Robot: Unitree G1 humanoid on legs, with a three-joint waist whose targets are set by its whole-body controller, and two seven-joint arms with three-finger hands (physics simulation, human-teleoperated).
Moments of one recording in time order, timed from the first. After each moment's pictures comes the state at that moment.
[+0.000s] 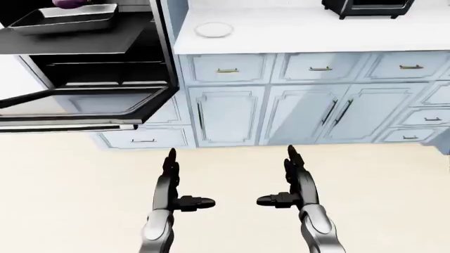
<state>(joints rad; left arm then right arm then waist) 0.03 0.02 0.04 0.09 -0.01 0.06 -0.04 0.03 -0.01 -0.04 0.09 0.01 0.06 0.04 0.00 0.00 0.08</state>
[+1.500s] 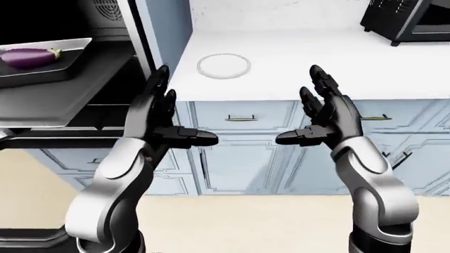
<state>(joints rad) -0.50 0.16 0.15 -0.66 -0.30 1.12 0.09 -0.40 -0.21 -0.18 -0.49 0.27 0.79 0.03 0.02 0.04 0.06</state>
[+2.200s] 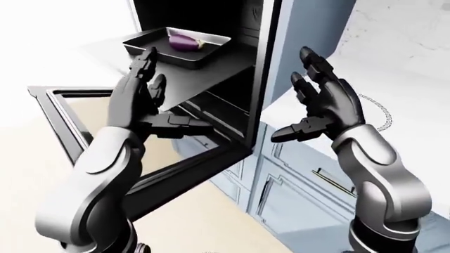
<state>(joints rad) -0.61 0.21 0.21 -0.72 -0.38 1.23 0.16 -0.51 -0.22 -0.16 -0.57 0.25 0.90 0.11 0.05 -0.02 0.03</state>
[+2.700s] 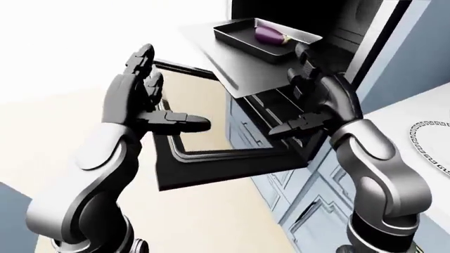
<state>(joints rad) -0.64 0.23 0.23 -0.72 -0.42 1.26 0.18 -0.55 -0.22 -0.15 -0.57 0.24 0.94 0.12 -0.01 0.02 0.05</state>
